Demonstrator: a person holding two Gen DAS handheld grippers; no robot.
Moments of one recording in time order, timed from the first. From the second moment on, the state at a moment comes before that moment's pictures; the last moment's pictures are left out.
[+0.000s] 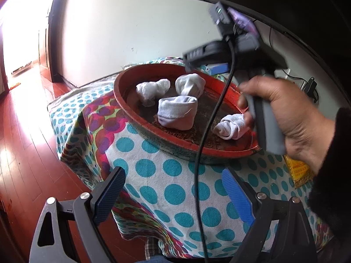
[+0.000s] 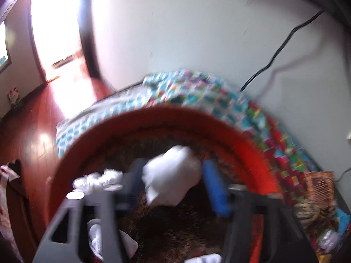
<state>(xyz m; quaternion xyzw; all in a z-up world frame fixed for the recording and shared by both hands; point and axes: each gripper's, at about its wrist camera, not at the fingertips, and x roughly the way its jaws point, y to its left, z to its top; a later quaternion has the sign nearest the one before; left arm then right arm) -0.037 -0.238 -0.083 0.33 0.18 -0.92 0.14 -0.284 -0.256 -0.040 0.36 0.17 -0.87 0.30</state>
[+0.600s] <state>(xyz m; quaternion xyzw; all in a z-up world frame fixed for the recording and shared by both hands) 0.015 -0.146 -0.013 0.16 0.11 -0.97 -0.12 -0.278 0.129 -0.024 0.31 0.08 -0.95 -0.02</state>
